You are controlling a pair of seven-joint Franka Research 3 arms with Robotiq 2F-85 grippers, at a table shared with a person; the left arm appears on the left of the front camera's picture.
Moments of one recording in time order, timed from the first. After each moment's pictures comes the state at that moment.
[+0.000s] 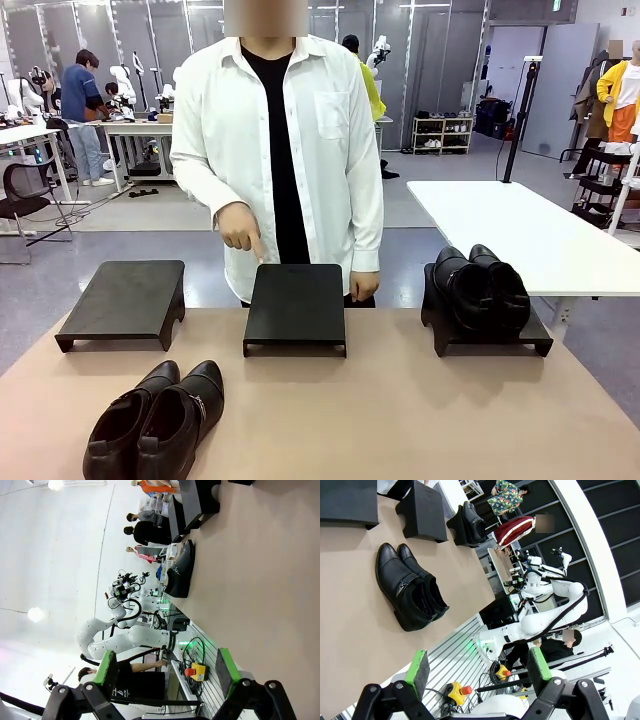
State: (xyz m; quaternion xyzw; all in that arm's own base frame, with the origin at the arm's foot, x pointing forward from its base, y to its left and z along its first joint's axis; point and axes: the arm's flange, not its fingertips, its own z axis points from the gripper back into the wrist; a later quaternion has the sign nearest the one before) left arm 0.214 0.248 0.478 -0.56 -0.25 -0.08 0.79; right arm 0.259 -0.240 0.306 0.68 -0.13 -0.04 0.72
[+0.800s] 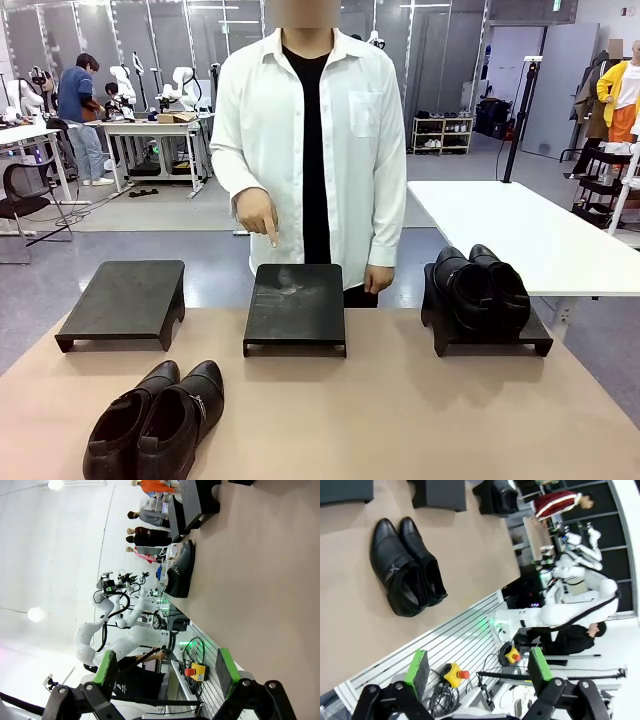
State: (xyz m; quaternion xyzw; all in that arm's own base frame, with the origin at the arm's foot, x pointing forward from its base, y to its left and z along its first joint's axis) left arm 0.259 0.124 0.559 -0.46 -0.14 -0.08 0.87; right arm 0.259 -0.240 0.307 0.68 -0.14 -0.04 0.72
